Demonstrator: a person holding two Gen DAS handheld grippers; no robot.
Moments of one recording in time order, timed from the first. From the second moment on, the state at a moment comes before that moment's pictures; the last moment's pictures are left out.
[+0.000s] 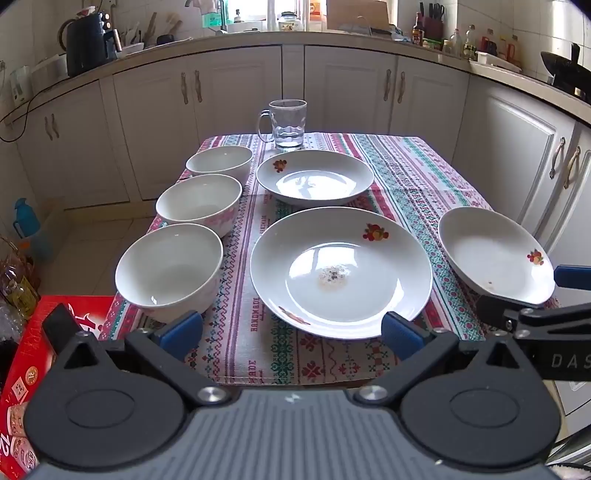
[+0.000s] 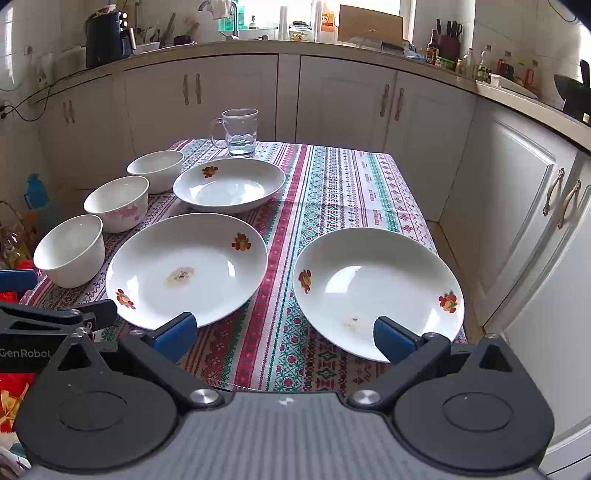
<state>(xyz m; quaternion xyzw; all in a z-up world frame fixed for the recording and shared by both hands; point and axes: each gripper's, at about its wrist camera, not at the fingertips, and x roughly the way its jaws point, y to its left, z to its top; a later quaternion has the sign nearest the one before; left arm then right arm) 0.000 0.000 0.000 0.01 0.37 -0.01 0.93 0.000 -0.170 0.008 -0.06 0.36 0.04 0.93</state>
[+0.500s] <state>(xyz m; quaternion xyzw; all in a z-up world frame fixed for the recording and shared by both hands) -0.002 0.000 0.003 0.01 0.36 -0.01 0.93 -0.003 -0.168 0.013 -0.06 0.36 0.04 0.93</state>
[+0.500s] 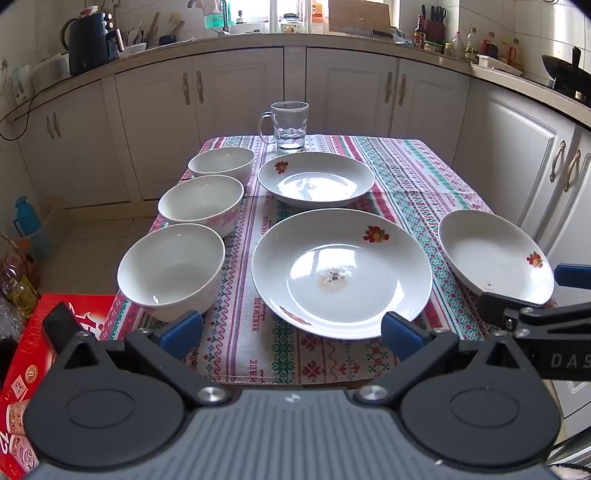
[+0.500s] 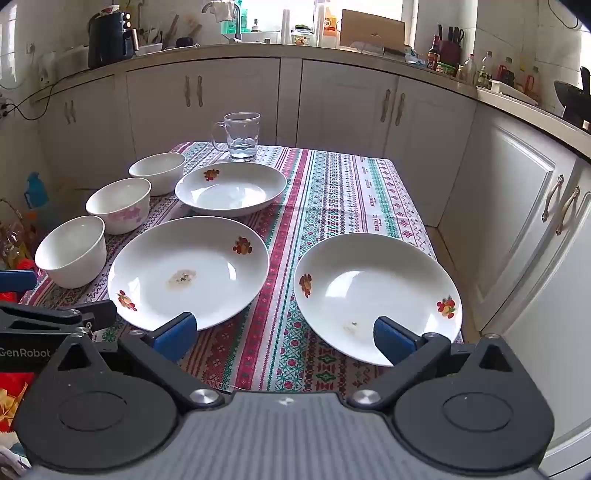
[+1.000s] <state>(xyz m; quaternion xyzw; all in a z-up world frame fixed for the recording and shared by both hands) -0.002 0.002 0.004 0.01 0.36 -0.01 0.93 -0.004 -0.167 0.014 -0.06 0.36 0.04 0.93</state>
